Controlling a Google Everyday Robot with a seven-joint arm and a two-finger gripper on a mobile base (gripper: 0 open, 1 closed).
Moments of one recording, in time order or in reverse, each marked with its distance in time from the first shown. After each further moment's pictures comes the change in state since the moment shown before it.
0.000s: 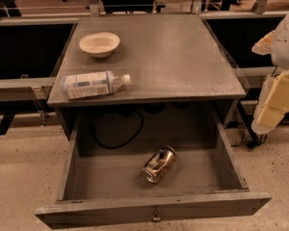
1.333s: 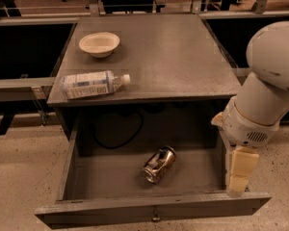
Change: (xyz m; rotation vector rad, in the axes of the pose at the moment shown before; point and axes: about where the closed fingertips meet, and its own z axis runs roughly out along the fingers) arm 0.011 0.087 0.146 -0.291 0.056 -0.152
